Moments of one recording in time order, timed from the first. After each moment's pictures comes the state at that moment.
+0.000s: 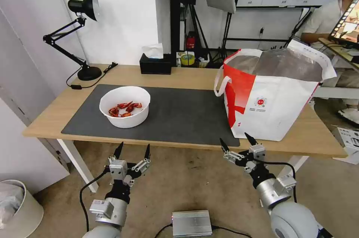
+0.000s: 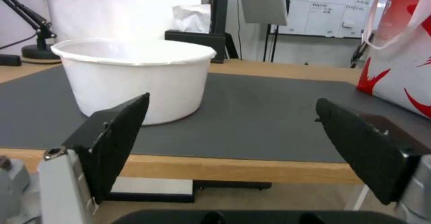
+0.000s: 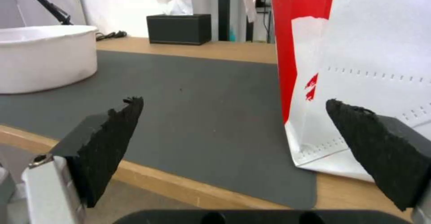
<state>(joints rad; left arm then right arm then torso) 1.67 -1.34 -0.40 -2.15 -0.17 -0.15 -0.09 -1.52 0.88 0.31 2.11 0.51 0.11 0.20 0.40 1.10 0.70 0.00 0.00</state>
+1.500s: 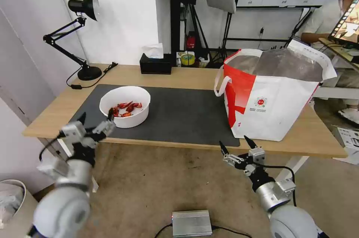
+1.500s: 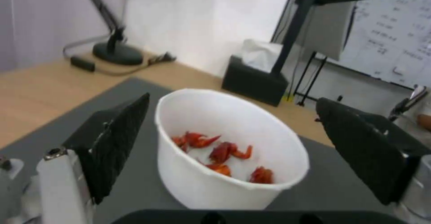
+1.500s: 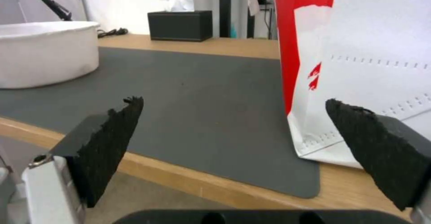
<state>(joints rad) 1.49 -1.14 -0.59 -2.29 -0.60 0.08 -0.30 -1.53 0.89 0.30 2.11 0.50 0.12 0.20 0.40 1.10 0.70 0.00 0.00</state>
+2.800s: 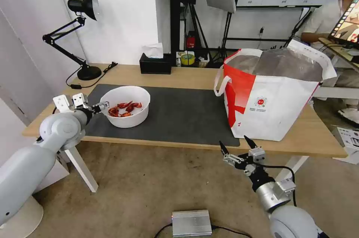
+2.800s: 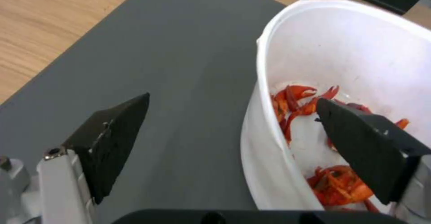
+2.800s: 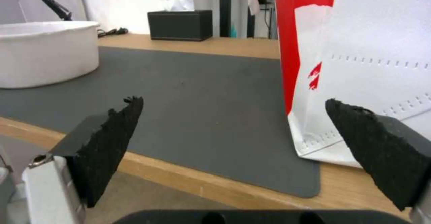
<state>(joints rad) 0.73 -0.69 -0.19 -1.72 -1.43 0.48 -0.66 -1.53 0.89 0.30 2.11 0.50 0.11 0.20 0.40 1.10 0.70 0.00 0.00</state>
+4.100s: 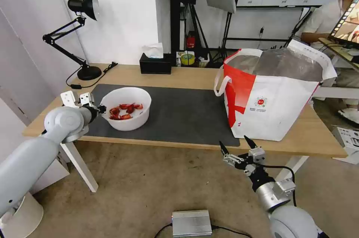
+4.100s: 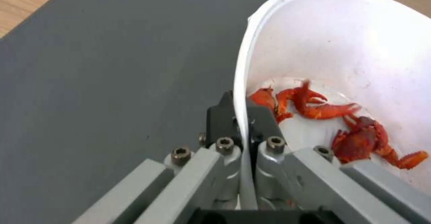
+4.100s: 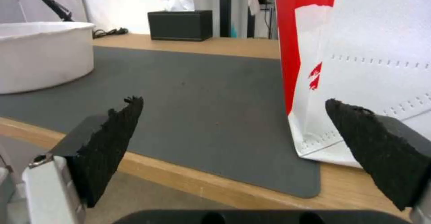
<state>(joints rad) 0.63 -0.68 -0.09 -1.68 -1.53 0.53 -0.67 -1.53 0.89 0.30 2.11 0.50 0.11 0.20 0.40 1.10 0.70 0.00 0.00</state>
